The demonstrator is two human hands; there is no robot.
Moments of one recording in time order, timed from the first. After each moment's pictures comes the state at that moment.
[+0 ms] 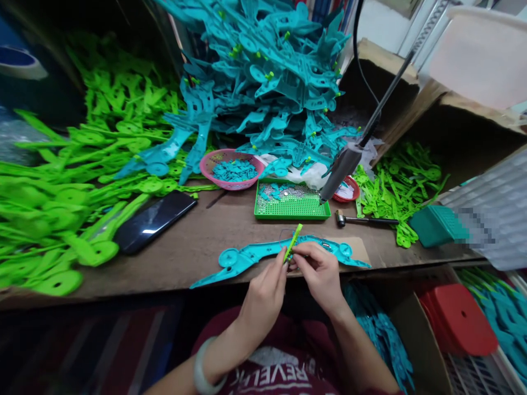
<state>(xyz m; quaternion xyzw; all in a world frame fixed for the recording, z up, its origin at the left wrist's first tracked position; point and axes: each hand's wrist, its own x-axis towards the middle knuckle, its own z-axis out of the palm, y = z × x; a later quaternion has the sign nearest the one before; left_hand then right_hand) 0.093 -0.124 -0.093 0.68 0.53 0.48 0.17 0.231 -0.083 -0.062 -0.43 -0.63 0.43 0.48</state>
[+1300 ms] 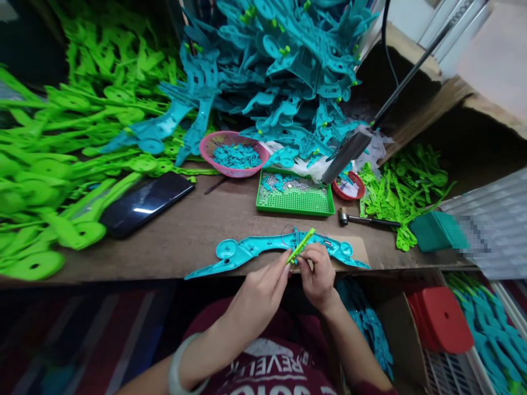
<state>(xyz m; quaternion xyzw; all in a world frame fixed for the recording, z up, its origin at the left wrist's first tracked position) 0.078 -0.123 -0.076 0.70 0.48 0.46 0.24 0.237 -0.074 -0.090 -0.32 -0.80 0.06 0.51</state>
